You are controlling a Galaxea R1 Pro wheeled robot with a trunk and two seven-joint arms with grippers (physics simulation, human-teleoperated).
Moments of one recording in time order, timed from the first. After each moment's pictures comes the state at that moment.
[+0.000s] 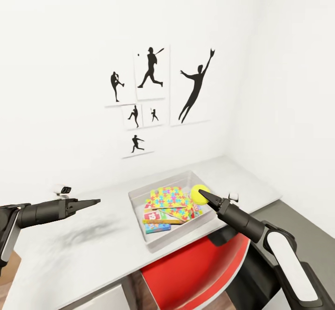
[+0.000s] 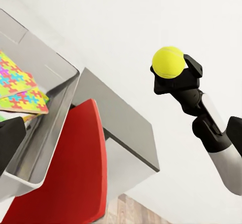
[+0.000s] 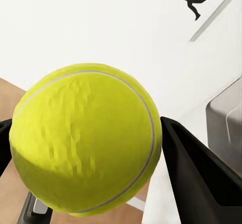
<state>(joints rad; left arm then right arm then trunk) -0.49 0.37 0.28 -1.36 0.15 1.02 -1.57 -0.29 -0.15 0.01 -1.58 -1.16 0.78 0.41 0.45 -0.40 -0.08</state>
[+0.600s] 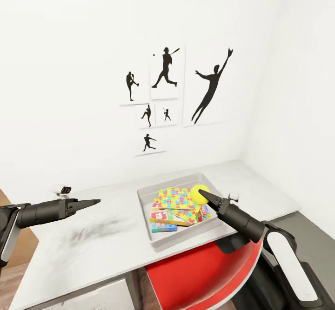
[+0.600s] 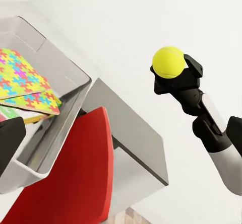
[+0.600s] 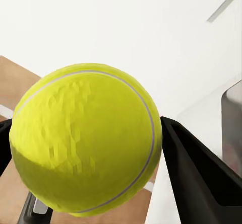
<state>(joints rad) -0.49 0.37 0.28 -1.36 0.15 1.01 -1.57 -0.29 -0.15 0.01 -1.58 -1.16 0.78 0.41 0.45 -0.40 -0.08</state>
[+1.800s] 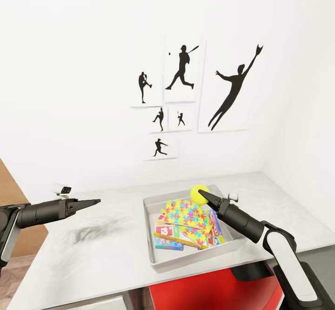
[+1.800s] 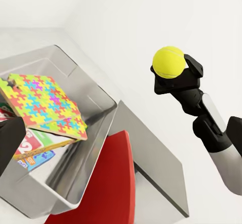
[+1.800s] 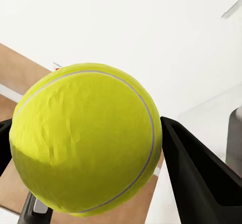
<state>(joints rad) -0.49 0.37 0.28 -1.36 0.15 1.01 -1.57 -0.29 -0.15 0.01 -1.58 -1.16 0.78 0.41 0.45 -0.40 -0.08</state>
